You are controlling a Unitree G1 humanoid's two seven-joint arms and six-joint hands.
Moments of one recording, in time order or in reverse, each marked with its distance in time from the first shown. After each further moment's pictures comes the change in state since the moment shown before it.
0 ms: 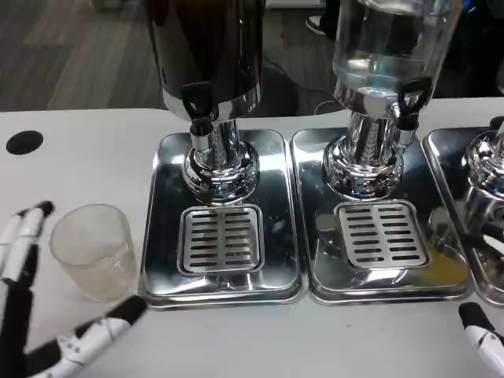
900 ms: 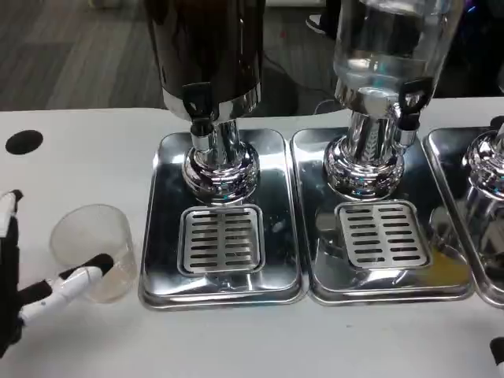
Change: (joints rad) left arm -0.424 0.146 -0.119 0.331 0.083 0.356 -0.133; right arm 0.112 -0.037 -0.053 0.080 0.108 -0.134 0.036
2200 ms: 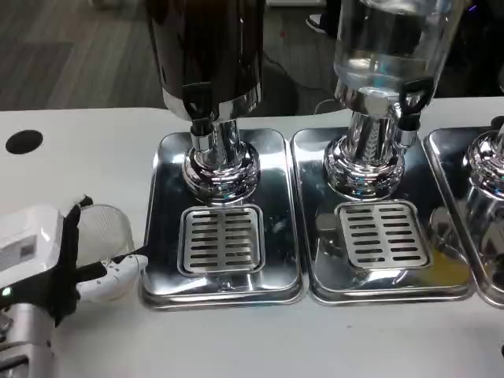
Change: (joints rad) left arm -0.180 0.006 -0.160 0.170 0.022 0.053 0.011; right arm -0.015 -0.010 -0.018 0.074 0.094 -0.073 0.074
